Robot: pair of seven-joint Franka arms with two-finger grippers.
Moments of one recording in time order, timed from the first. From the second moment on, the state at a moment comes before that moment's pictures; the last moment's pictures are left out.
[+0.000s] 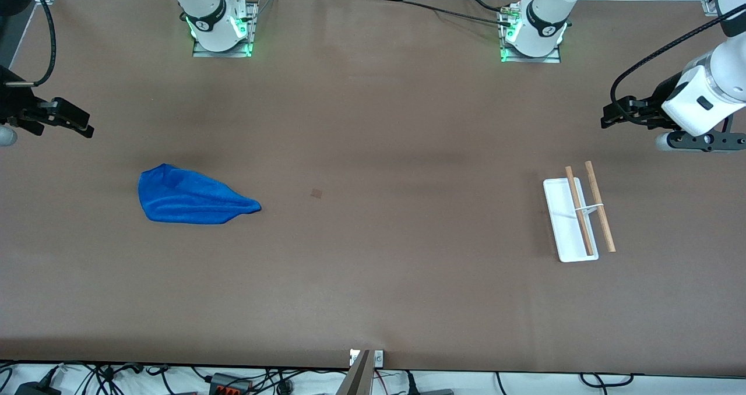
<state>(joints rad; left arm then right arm) -0.14 0.02 0.12 -1.69 -0.06 1.56 -0.03 -0.04 0.01 -0.01 -1.68 -0.02 1.71 -0.02</state>
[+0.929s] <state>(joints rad) -0.14 0.02 0.12 -1.69 -0.06 1.56 -0.03 -0.02 0.13 0.01 -1.69 -0.02 1.72 -0.02</state>
